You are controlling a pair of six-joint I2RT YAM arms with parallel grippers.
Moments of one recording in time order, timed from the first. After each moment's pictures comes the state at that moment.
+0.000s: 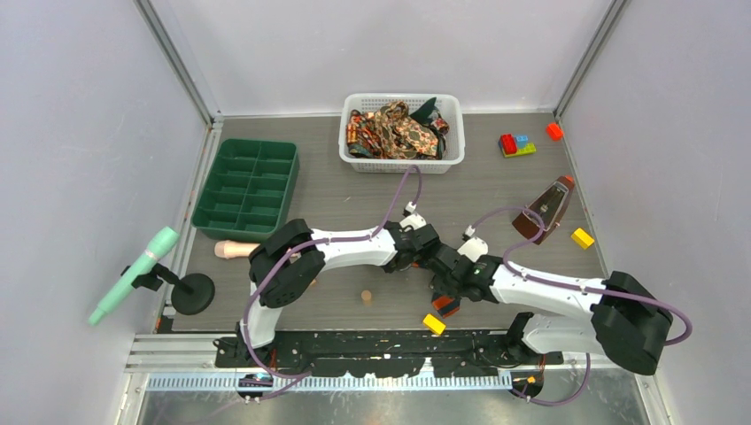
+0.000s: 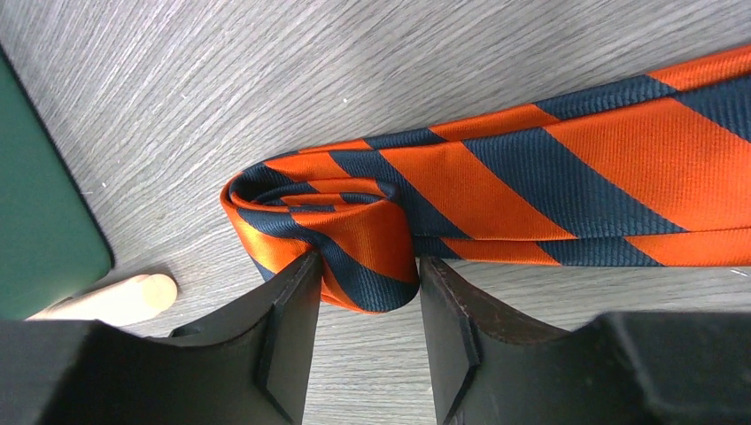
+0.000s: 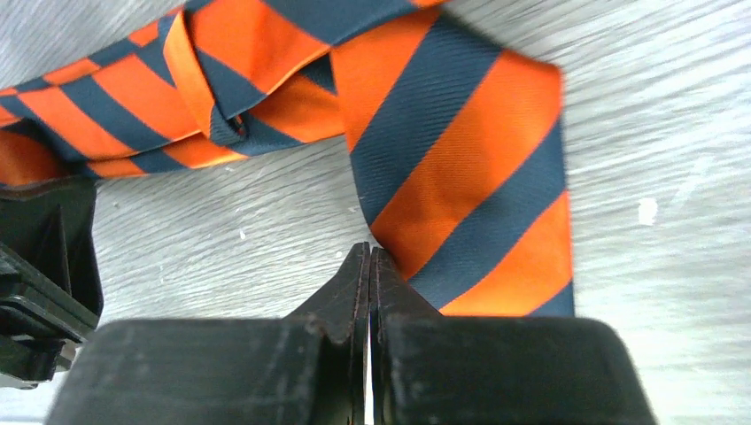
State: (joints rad) left arm -1.09 1.99 1.36 -0.77 -0.65 -0.44; right arm 0.92 1.18 0.50 -0.44 0.31 1.40
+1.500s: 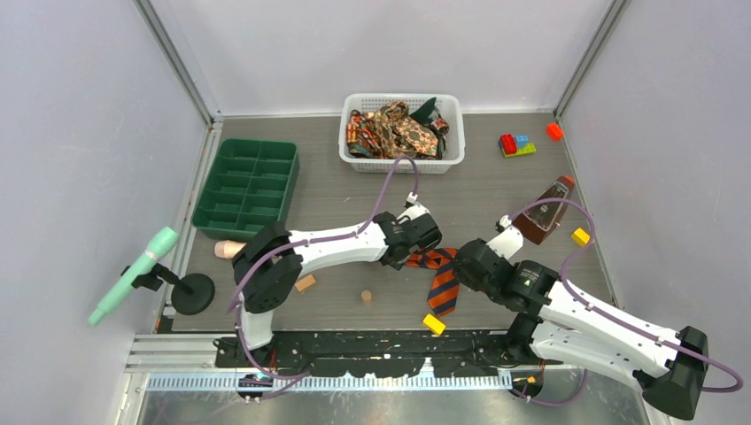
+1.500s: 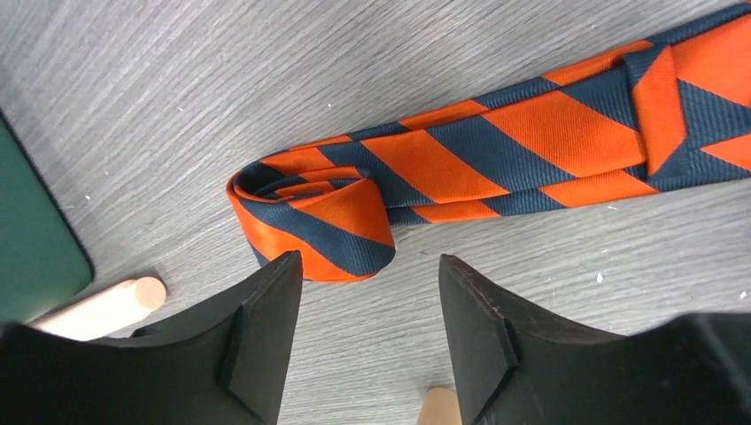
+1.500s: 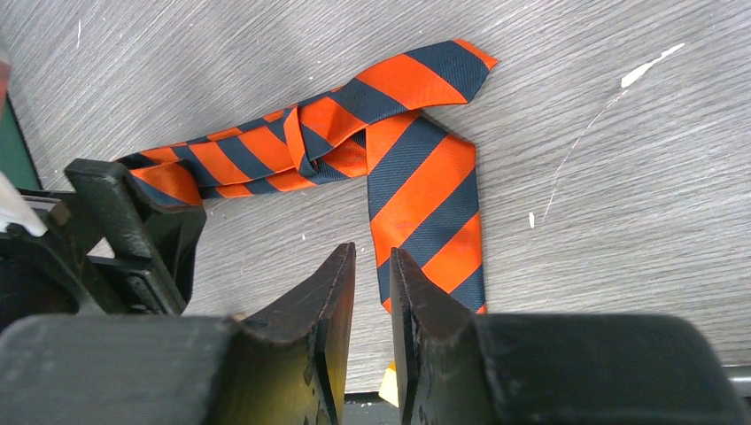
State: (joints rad) left arm -1.09 1.89 1.39 -0.79 -0.56 -0.43; right arm 0.93 0.77 0.61 -0.80 0.52 1.33
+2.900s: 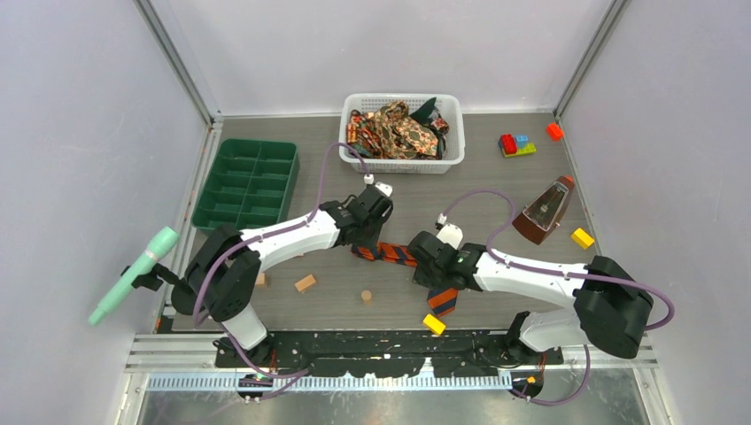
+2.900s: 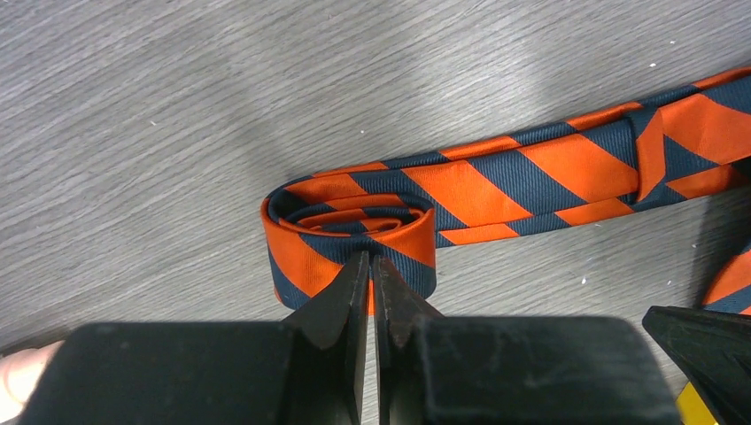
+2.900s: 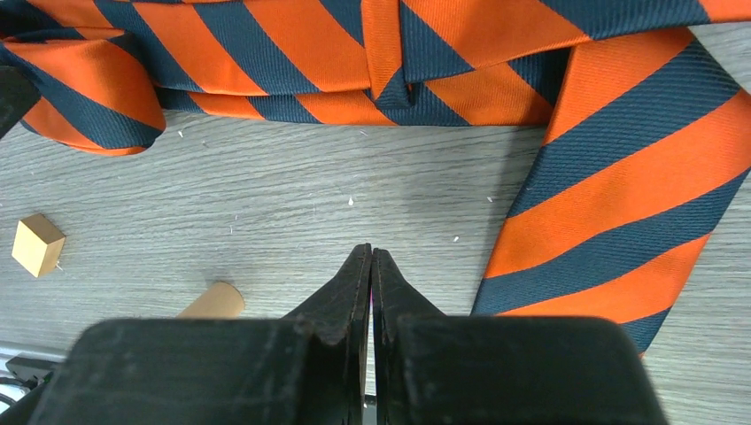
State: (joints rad) left arm -0.84 1.64 1.12 -0.48 -0.20 -0.40; right arm 0.96 1.31 0.68 -0.46 0.26 1.22
